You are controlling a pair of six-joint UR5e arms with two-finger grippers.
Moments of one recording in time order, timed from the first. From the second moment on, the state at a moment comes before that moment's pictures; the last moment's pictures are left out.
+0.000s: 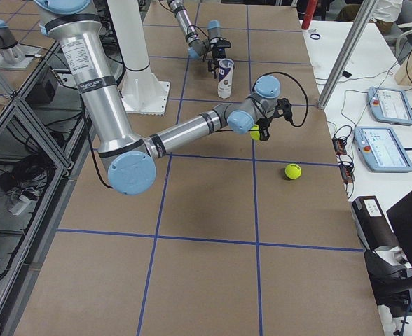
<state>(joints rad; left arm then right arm) -0.51 -2.02 -1.31 -3.19 -1.81 -0.39 1.11 -1.23 1.65 -1.21 2.37 0.67</state>
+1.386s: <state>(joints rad) -0.50 -2.09 -1.25 -3.16 -1.78 -0.39 1.11 -1.24 1.66 -1.21 2.37 0.67</state>
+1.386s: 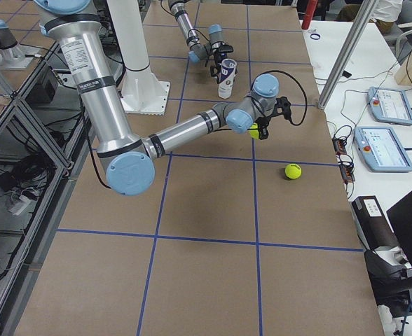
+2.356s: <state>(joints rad) -0.48 -2.11 -1.23 -3.16 -1.77 -0.39 1.11 -1.24 1.67 -1.21 2.37 0.67</state>
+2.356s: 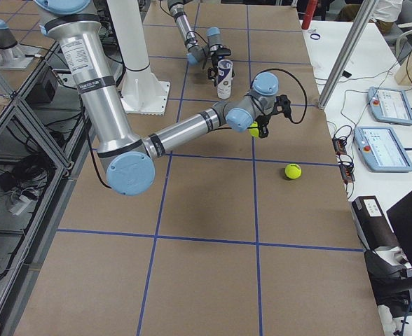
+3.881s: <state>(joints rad) -0.47 -2.12 -1.22 -3.16 -1.74 -0.39 1.11 -1.24 1.73 -1.21 2.39 0.68</state>
